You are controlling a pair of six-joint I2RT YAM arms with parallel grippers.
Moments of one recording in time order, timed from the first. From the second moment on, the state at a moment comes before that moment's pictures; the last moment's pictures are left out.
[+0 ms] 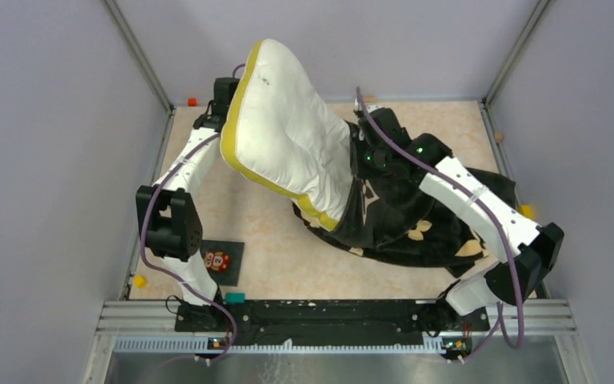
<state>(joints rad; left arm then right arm) -0.19 1.78 1.54 -0.29 0.62 -0.82 0.72 1.45 1.48 -0.86 0.14 0.45</state>
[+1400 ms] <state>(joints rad) -0.47 1.97 2.41 -0.68 0.39 -0.67 0.41 1.80 2.36 -1.00 -0.07 0.46</state>
